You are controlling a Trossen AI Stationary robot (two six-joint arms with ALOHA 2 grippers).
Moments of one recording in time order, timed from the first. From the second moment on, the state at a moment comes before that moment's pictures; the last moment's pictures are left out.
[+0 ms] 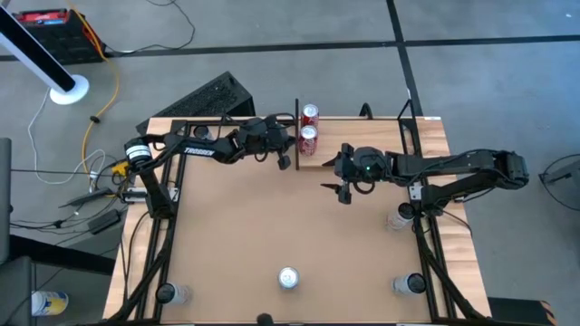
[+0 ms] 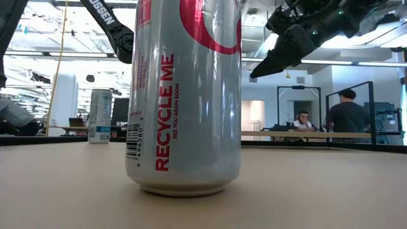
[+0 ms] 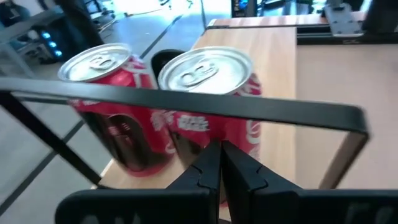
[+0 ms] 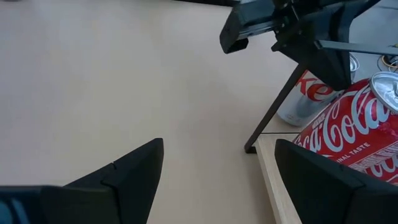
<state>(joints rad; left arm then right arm) 0.46 1.77 0.96 0.57 0.02 0.21 -0.15 1.18 0.69 -0.02 0.05 -0.15</state>
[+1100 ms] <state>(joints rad) 0.51 1.77 0.96 0.60 0.10 0.19 -0.15 1.18 0.69 0.00 0.05 -0.14</state>
